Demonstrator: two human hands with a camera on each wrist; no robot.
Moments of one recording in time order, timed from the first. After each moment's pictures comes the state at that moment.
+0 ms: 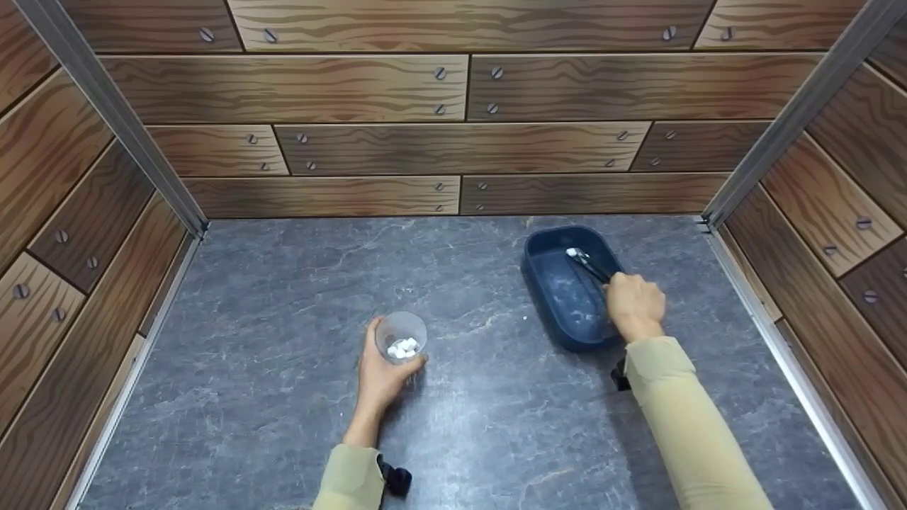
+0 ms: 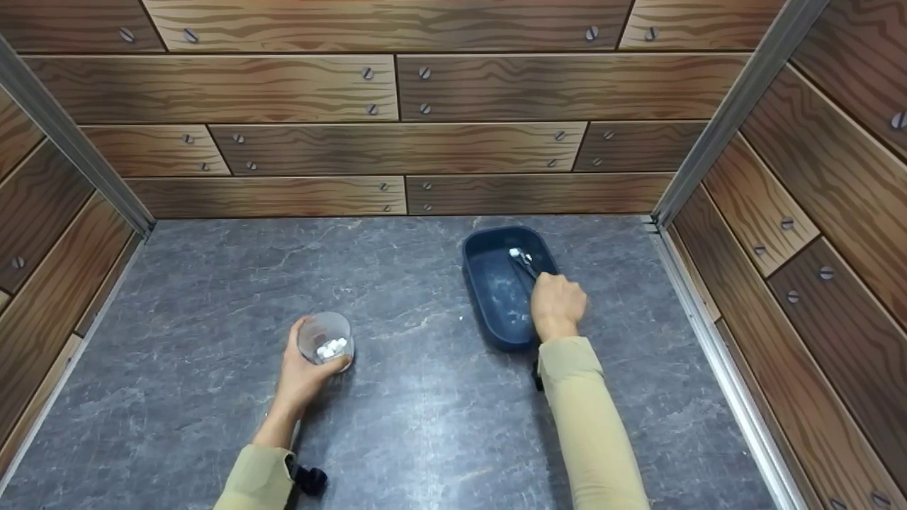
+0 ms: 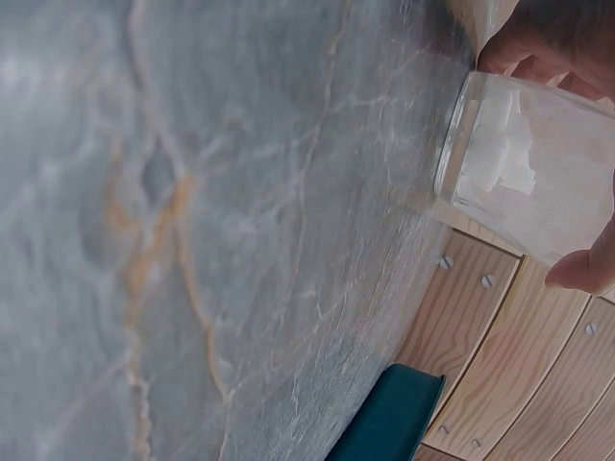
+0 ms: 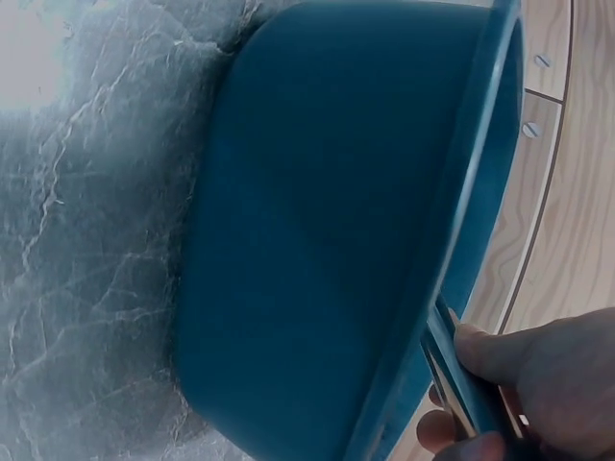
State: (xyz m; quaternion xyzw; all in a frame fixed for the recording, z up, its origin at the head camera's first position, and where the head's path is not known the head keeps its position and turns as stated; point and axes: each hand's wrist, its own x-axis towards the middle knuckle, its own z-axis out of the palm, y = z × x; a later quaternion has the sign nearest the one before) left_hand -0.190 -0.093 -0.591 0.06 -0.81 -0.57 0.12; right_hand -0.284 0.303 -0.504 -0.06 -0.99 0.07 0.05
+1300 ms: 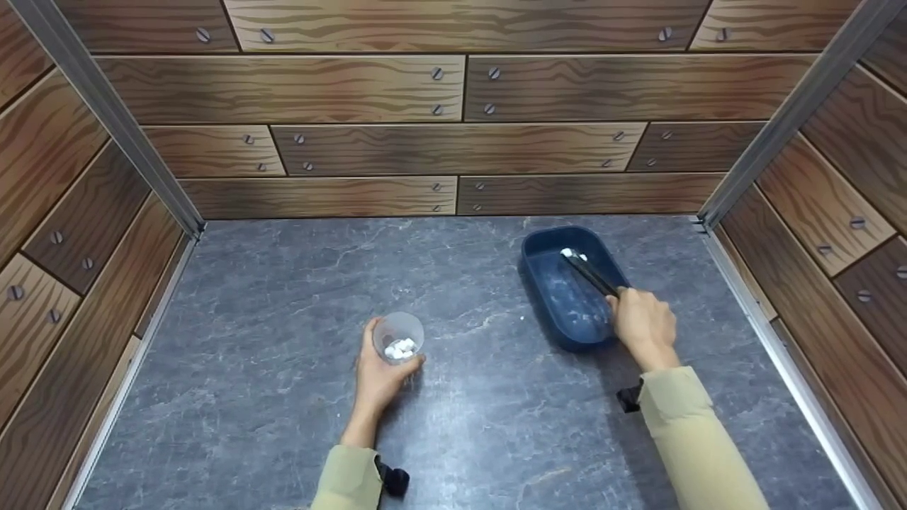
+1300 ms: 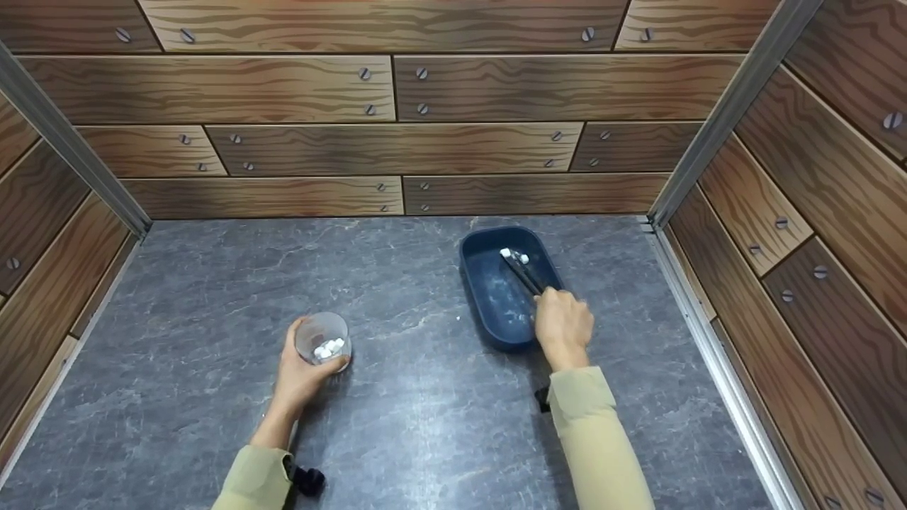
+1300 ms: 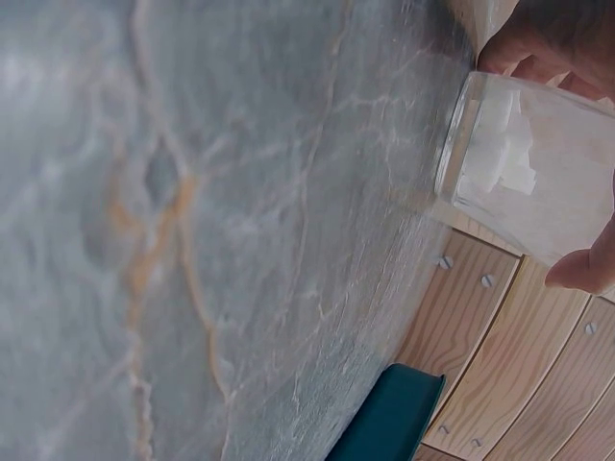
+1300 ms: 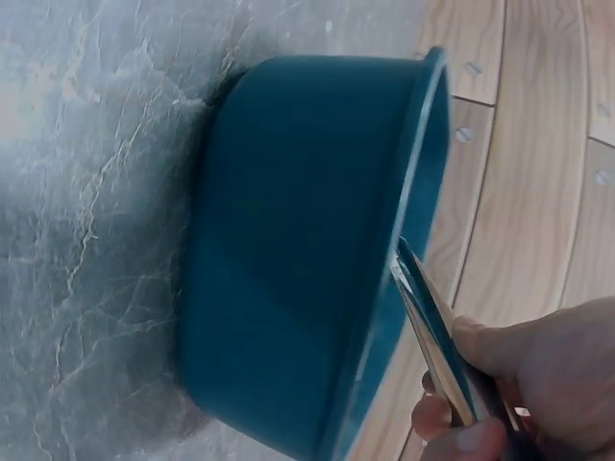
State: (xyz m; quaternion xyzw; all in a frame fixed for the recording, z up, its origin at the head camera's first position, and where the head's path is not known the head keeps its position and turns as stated) left_hand -0.191 -0.092 -0.593 0.06 -0.80 -0.58 0.12; right_hand -0.243 0.306 -0.494 -0.06 -0.99 0.09 0.07
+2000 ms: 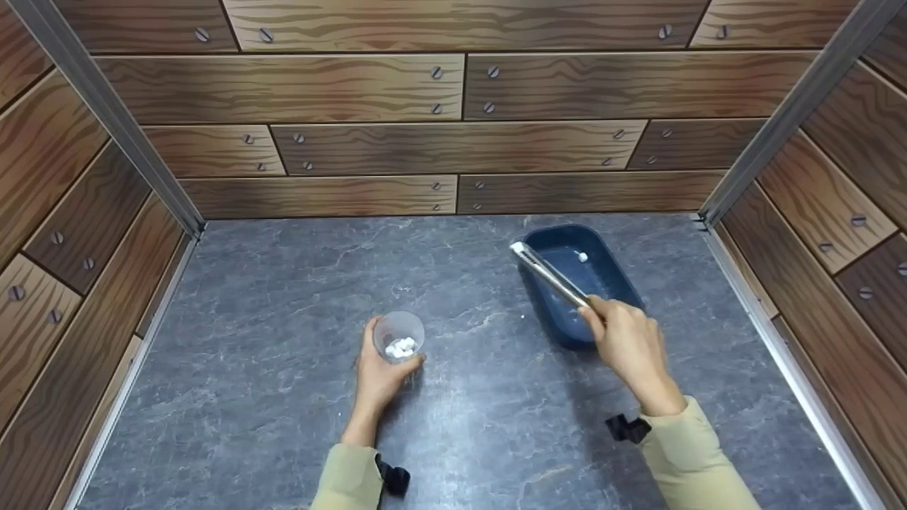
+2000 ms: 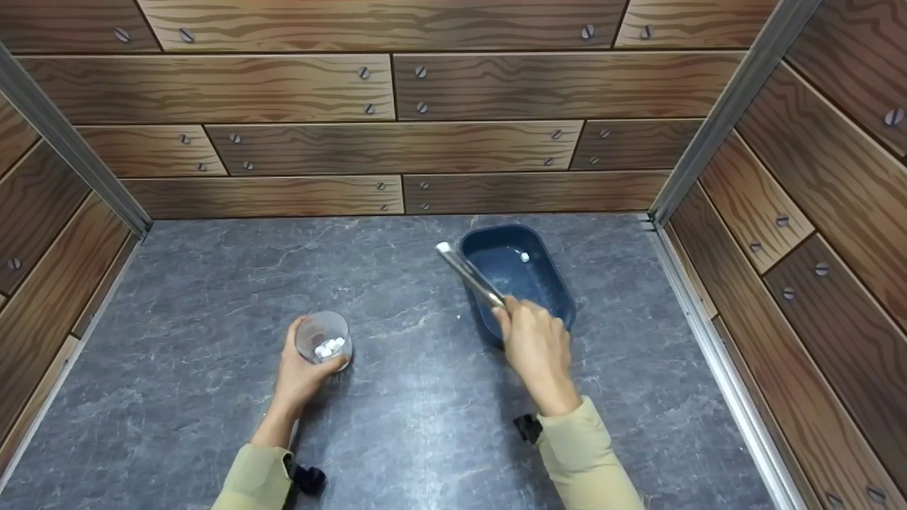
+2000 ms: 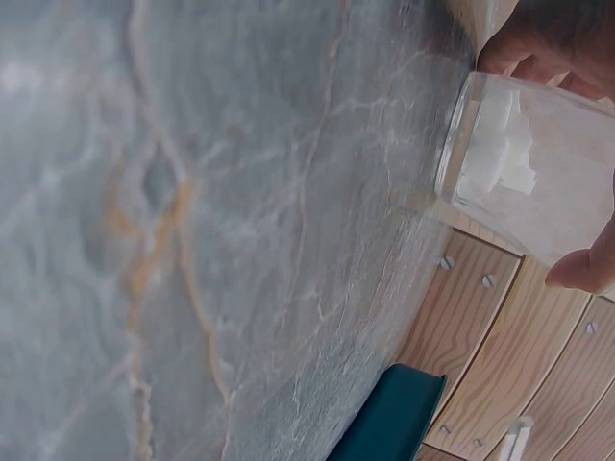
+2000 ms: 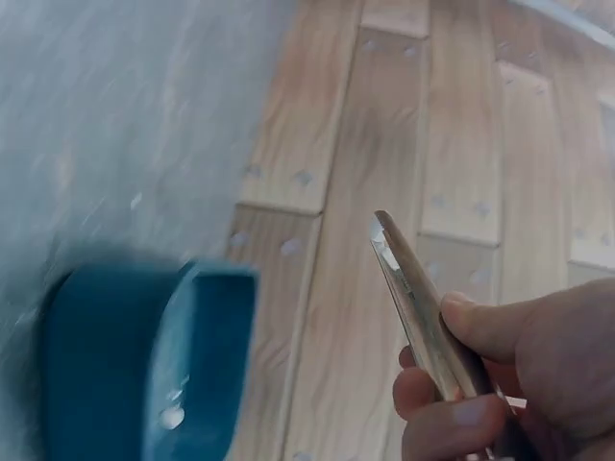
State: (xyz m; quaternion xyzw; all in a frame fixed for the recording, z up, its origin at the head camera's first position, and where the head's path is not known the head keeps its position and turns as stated) left_hand -0.189 -0.093 -0.591 0.06 -0.81 -0.57 0.12; right_hand -0.182 0.251 -0.456 0.08 -0.97 0.17 0.18
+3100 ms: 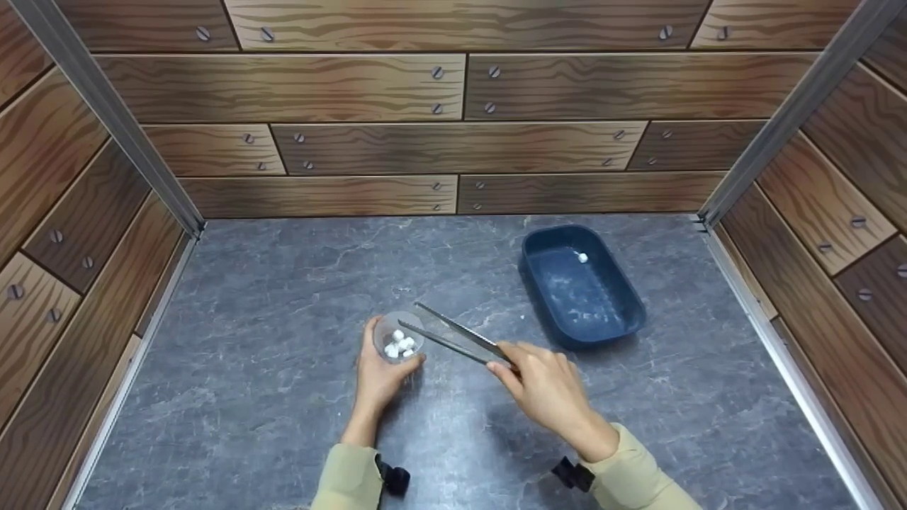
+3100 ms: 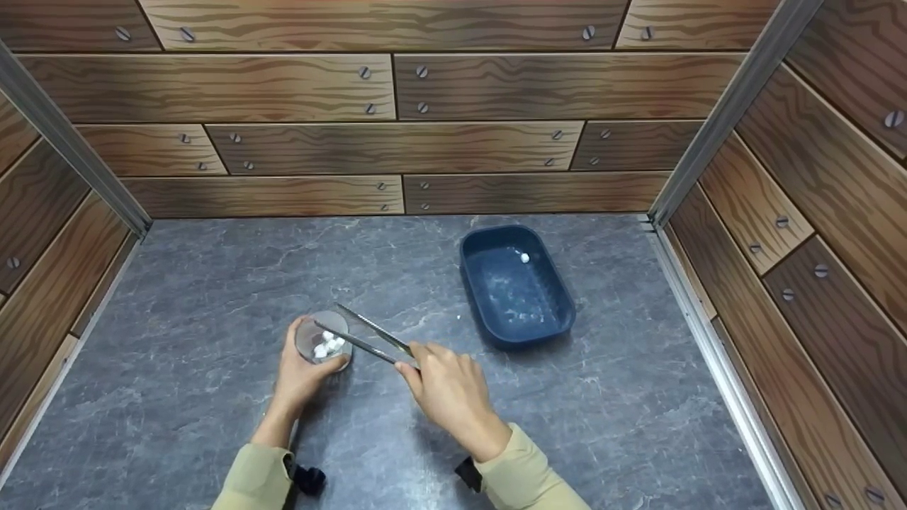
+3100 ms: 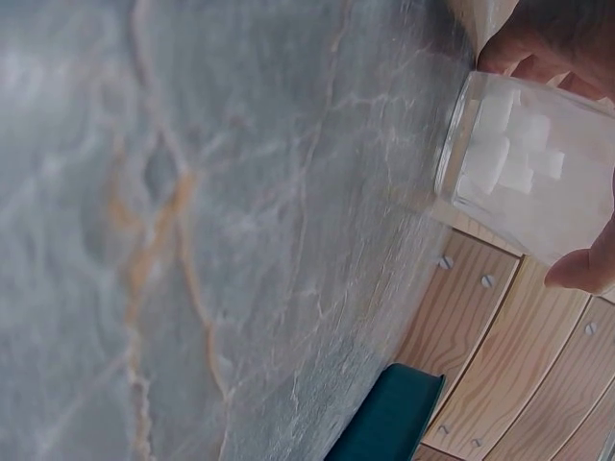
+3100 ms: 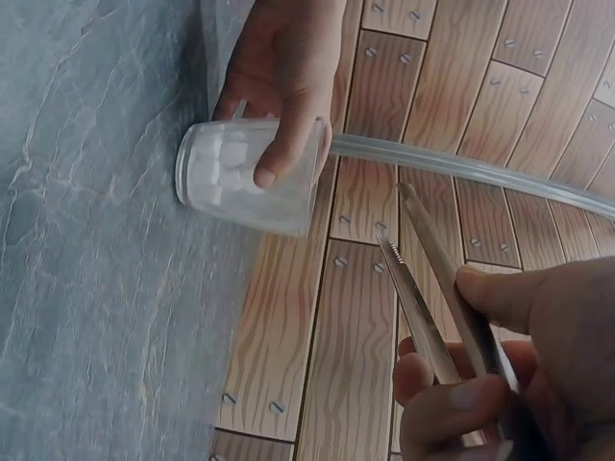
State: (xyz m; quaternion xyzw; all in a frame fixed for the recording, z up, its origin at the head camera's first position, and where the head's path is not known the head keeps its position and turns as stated) left_hand -0.192 -0.092 -0.593 0.04 -0.80 -0.58 0.15; right_hand -0.137 0.154 -0.473 0.19 -0.95 0.19 0.13
